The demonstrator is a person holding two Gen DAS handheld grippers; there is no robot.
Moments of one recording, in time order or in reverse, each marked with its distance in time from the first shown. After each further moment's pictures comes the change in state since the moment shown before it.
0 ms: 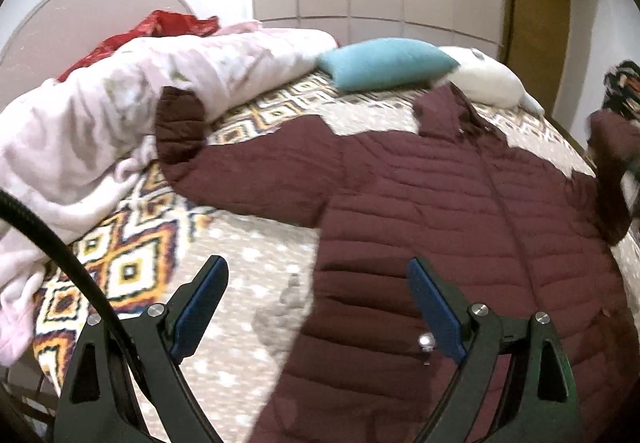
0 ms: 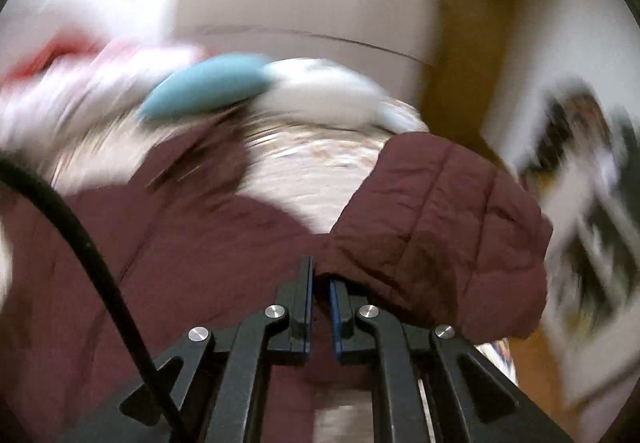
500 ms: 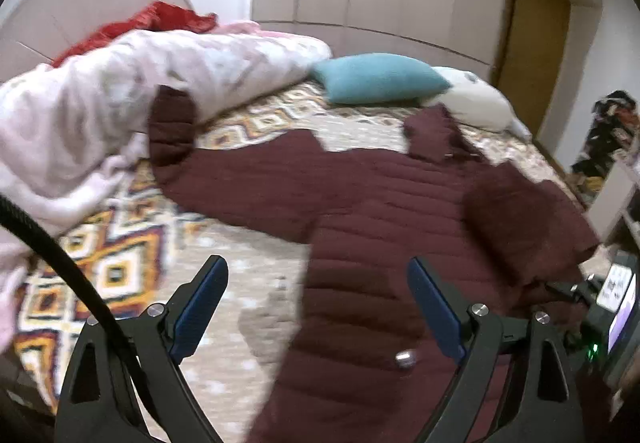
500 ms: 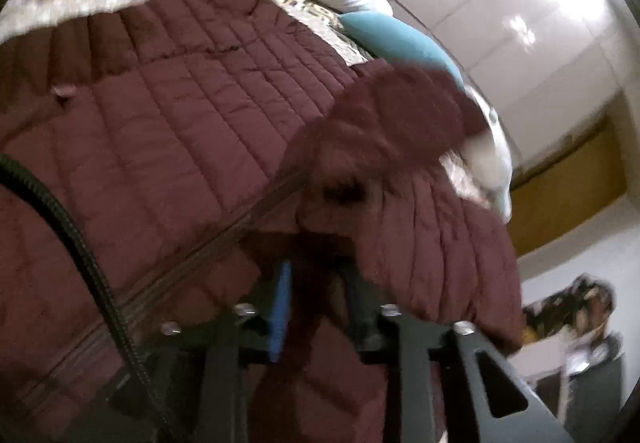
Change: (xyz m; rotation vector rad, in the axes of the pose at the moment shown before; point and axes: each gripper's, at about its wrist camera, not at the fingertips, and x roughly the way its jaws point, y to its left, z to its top) left arm -0.002 0.000 0.018 -0.059 -0.008 -0.127; right arm -0.006 0.188 -0.111 -0.581 0.054 0.076
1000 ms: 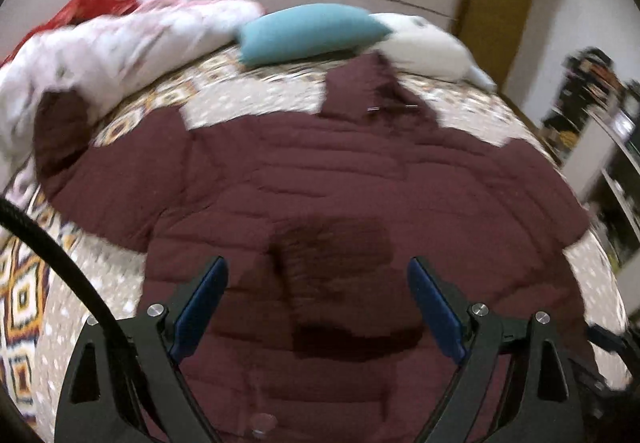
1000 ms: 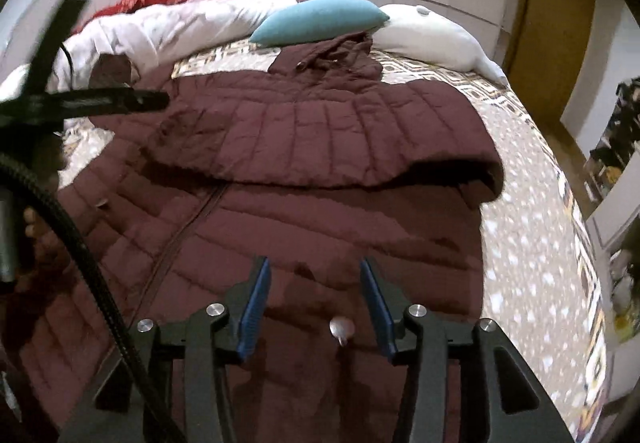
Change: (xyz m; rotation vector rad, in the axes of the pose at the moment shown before) left arm 0.095 -0.105 0.004 0.076 0.146 -0.064; right arm -0.057 -0.080 -0.082 0.595 -0.035 0.248
